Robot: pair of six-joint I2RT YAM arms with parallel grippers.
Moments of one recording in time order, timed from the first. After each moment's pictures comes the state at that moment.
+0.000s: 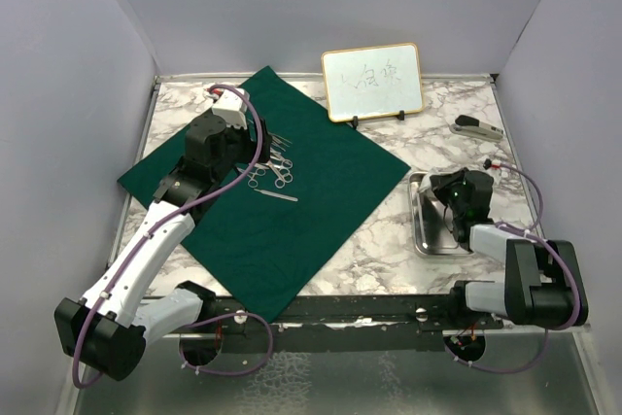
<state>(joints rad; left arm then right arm) -0.41 1.04 1.00 -0.27 -0.07 -0.19 -0.04 1.28 0.29 0.59 0.01 0.80</state>
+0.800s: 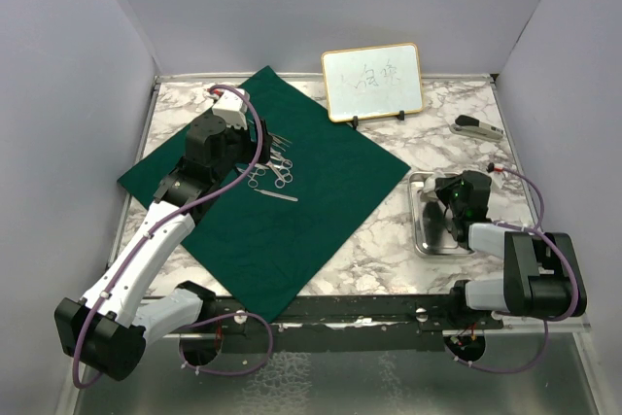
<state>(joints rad) -0.41 1.04 1.00 -0.26 -0.06 -0.18 -0.04 1.34 0.28 0.61 0.12 0.82</state>
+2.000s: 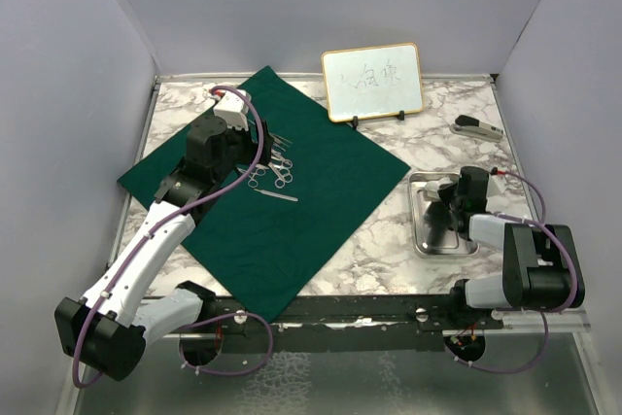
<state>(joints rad) -0.41 1.04 0.99 -0.26 -0.05 -0.18 -0.05 1.38 0.36 0.44 0.21 0.91</state>
